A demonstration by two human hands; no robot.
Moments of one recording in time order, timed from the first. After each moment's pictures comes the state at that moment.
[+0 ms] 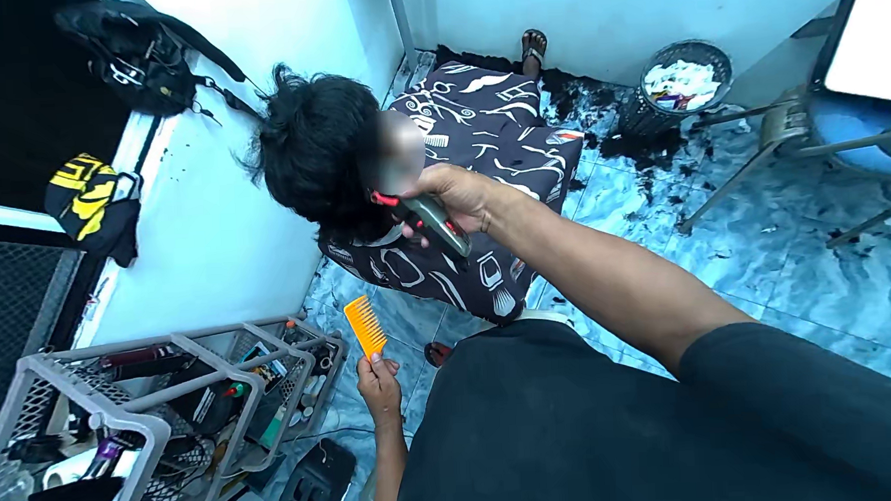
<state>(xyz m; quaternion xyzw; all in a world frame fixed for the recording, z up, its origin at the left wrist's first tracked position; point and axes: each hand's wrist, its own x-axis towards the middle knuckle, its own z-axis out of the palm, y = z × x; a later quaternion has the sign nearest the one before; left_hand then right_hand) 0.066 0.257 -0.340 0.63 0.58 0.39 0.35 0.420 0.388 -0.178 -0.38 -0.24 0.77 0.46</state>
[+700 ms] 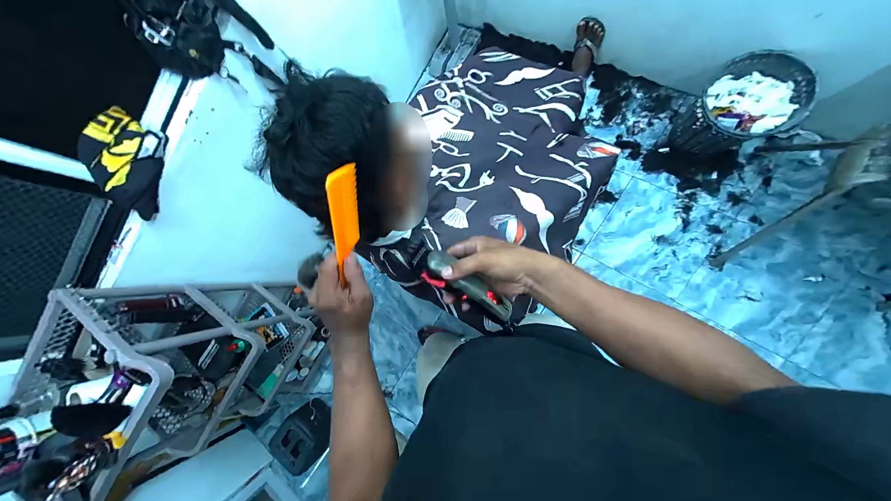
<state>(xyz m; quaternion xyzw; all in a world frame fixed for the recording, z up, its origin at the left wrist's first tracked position) 0.180 0.377 -0.219 0.77 0.49 0.40 0.05 0.445 0.318 -0.244 -0.36 -0.25 0.84 0.33</state>
